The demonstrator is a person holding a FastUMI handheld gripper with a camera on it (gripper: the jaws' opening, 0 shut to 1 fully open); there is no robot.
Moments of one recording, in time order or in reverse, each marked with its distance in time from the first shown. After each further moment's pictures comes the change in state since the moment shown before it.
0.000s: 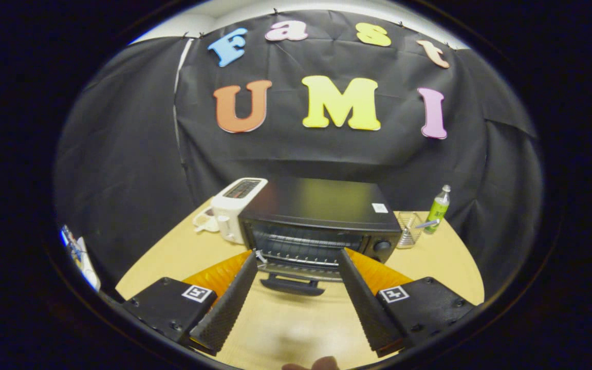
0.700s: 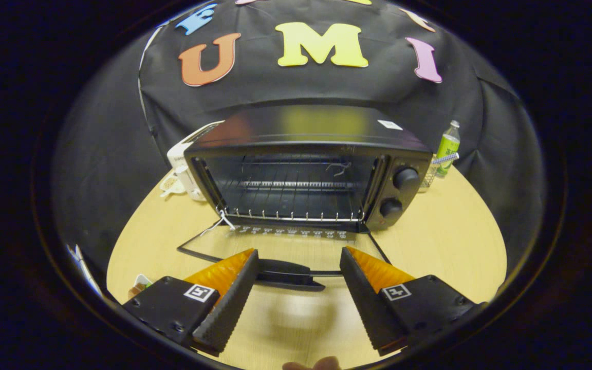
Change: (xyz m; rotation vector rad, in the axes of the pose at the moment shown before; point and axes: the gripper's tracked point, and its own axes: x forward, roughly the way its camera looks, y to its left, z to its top) arm 0.052 -0.004 -0.114 0.079 0.249 -0.035
